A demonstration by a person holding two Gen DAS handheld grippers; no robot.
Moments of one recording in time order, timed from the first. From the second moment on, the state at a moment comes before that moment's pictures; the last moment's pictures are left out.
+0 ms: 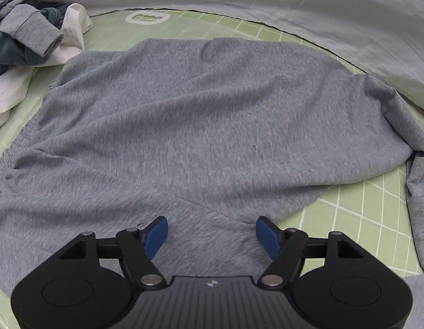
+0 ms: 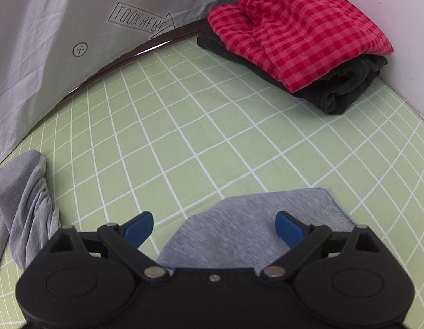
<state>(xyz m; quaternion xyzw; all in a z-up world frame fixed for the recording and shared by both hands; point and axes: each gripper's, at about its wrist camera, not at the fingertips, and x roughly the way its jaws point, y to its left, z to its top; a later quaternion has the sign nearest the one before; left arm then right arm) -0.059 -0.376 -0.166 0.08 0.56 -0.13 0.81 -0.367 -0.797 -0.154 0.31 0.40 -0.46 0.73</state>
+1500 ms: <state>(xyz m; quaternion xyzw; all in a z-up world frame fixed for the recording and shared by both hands) -0.089 -0.295 -0.163 0.01 0.54 -0.10 0.84 -0.550 -0.738 -0.148 0.39 0.32 -0.58 0.64</state>
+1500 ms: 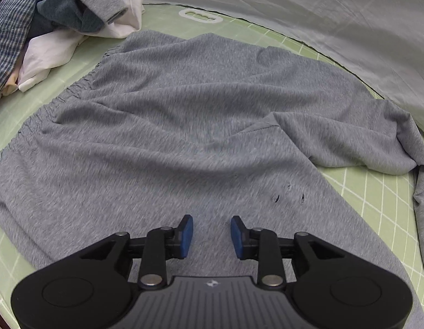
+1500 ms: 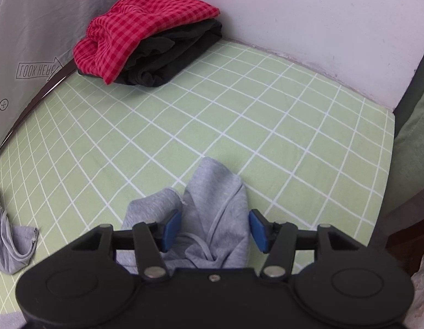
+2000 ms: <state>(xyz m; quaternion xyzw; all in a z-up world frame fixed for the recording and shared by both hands) -0.097 -0.291 -0.161 0.04 0.54 -0.10 0.83 -0.527 -0.716 -0.141 0.32 0.30 -0.51 0.74</state>
